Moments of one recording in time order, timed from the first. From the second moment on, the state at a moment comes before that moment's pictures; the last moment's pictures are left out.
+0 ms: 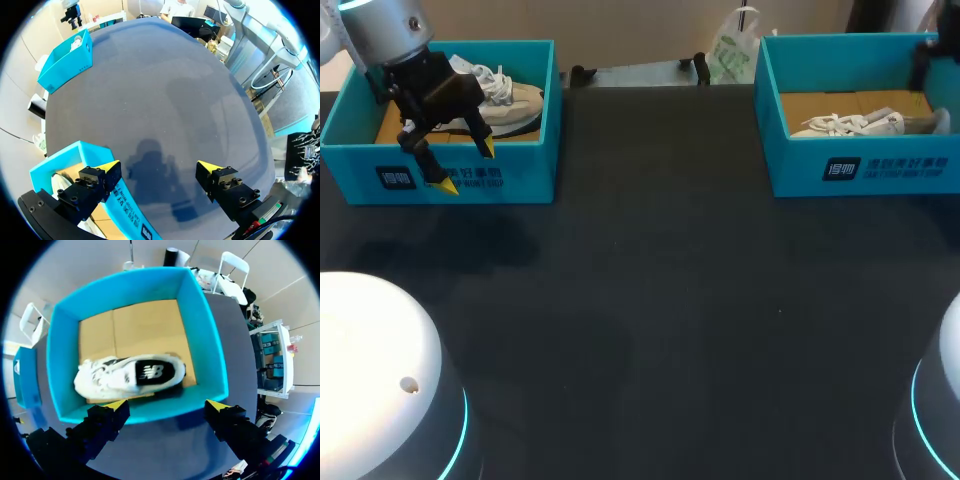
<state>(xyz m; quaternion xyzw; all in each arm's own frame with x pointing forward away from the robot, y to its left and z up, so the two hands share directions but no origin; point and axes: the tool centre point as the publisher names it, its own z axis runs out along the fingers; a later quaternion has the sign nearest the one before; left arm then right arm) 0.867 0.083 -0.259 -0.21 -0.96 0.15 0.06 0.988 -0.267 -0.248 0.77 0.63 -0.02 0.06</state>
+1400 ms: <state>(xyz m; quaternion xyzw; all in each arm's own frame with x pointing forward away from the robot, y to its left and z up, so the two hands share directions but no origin) 0.867 0.083 -0.259 -0.21 -0.96 0.15 0.06 0.900 -0.194 -0.207 0.78 0.62 -0.03 0.09</state>
